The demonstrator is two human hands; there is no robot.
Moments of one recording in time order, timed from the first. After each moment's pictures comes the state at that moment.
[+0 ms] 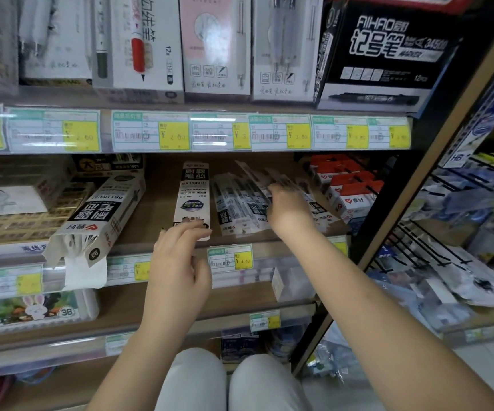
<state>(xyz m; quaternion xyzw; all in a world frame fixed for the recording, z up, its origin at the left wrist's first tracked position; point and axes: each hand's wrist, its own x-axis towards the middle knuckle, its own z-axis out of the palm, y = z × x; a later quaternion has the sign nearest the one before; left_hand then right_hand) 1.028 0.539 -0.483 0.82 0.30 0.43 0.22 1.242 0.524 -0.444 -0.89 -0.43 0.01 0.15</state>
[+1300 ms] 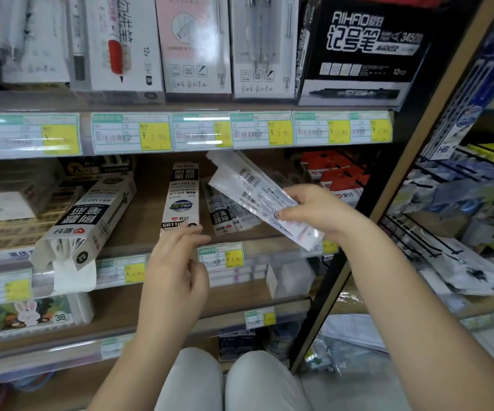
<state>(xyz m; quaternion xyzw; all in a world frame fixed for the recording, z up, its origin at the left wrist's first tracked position) 1.029 0.523 -0.477 0.82 0.27 0.45 0.22 1.250 0.447 -0.404 -0.75 -0.43 0.29 0.42</state>
